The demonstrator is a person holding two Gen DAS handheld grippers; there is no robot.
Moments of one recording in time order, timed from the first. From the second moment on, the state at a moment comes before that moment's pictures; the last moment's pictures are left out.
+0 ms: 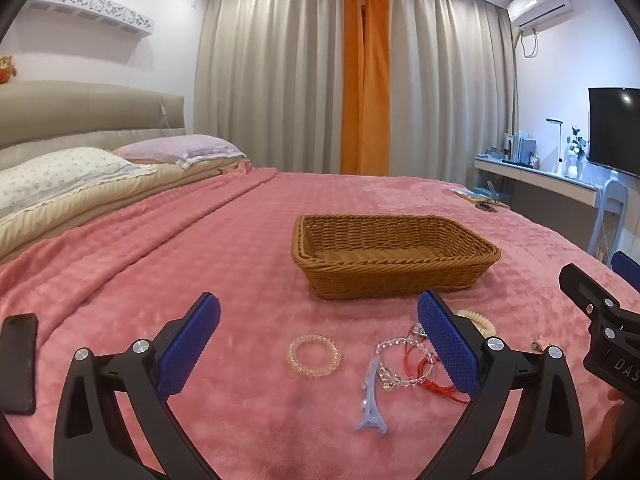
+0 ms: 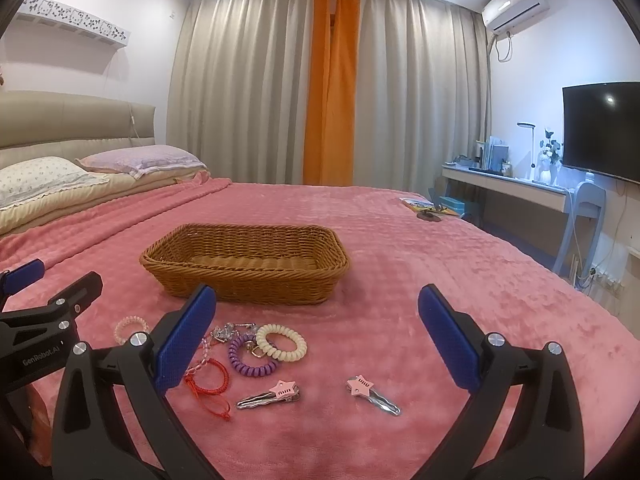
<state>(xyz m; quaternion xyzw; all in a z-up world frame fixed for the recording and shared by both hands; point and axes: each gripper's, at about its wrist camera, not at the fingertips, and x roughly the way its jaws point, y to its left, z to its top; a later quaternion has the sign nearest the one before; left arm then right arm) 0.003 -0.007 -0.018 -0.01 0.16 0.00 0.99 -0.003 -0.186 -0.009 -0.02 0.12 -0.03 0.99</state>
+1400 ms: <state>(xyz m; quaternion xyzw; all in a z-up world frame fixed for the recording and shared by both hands) 0.005 -0.009 -0.020 -0.01 0.16 0.00 0.99 -0.003 -0.180 -0.012 -0.04 0.13 -0.02 0.99</state>
